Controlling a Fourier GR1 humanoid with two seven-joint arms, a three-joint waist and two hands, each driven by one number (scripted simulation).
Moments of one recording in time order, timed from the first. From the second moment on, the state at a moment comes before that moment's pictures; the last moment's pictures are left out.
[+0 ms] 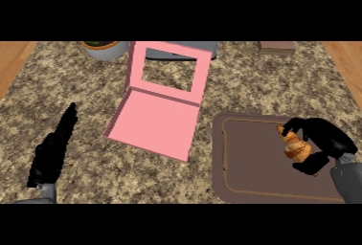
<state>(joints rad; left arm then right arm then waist) 0.01 0.21 0.03 -1.54 -0.16 0.07 0.08 -0.23 -0.45 0.02 -1.18 0.91 0.32 -0.22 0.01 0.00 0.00</state>
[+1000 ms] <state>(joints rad) 0.00 0.19 0.02 -1.57 -0.19 0.05 0.11 -0.71 -0.37 0.05 -0.84 1.06 0.07 -0.42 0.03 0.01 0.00</state>
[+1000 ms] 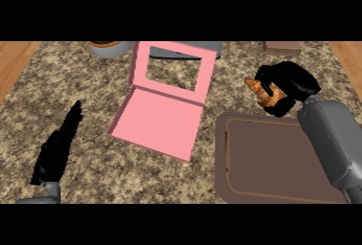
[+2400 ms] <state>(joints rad) -0.03 0.18 0.06 -1.50 -0.20 0.05 0.07 -0.99 -0.02 0.04 -1.13 0.63 0.41 -0.18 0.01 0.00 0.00</state>
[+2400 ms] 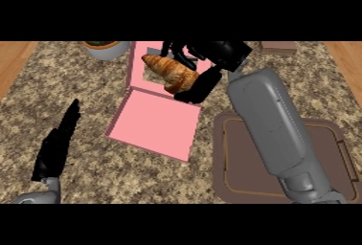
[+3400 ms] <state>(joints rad) -0.05 0.16 0.03 -1.56 -0.21 0.02 0.11 -1.15 0.00 0.59 -0.67 0.25 0.00 -0.03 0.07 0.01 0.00</state>
